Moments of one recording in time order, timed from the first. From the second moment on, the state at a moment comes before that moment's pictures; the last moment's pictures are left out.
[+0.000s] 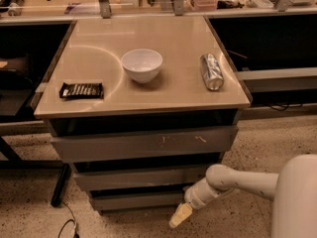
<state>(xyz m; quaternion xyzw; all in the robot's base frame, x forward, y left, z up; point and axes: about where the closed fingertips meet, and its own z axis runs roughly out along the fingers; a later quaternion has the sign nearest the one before) 0.467 -0.084 0.311 -0.46 0.82 0.30 0.13</state>
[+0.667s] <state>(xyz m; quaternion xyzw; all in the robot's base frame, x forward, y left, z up) 0.490 -0.104 0.264 -0.44 0.84 0.28 0.16</state>
